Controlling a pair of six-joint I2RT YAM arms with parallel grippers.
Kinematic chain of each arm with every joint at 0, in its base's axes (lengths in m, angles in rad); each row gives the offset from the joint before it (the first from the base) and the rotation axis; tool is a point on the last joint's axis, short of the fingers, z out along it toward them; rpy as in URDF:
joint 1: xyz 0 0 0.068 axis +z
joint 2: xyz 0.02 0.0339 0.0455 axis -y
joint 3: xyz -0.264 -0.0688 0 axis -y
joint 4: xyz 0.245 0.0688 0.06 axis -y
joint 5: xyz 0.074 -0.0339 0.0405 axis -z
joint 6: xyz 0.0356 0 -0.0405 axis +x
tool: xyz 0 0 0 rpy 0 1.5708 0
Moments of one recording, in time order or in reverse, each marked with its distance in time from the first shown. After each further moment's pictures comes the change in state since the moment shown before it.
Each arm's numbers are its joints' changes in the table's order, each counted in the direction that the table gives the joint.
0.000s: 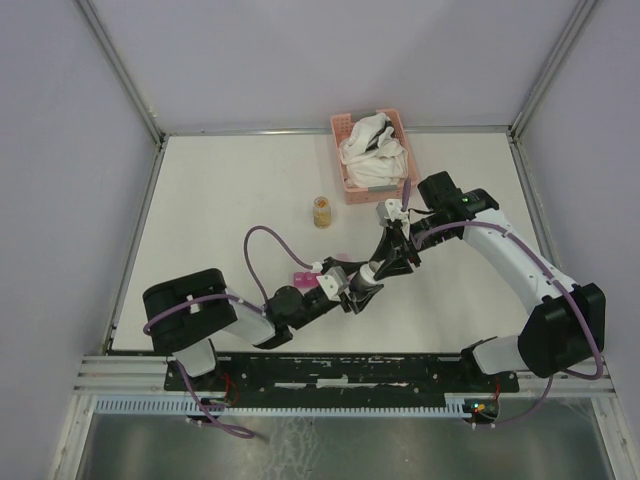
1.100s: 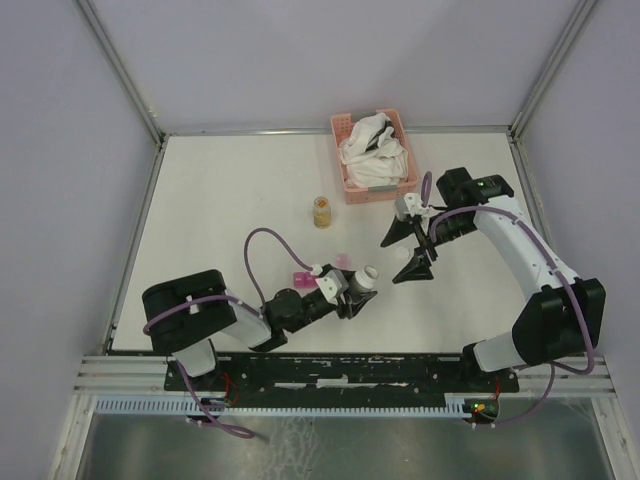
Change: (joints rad) left arm -0.003 0.000 -0.043 -0.050 0.003 -0.038; right arm -0.101 -0.040 0.090 -0.263 -0.013 -0.280
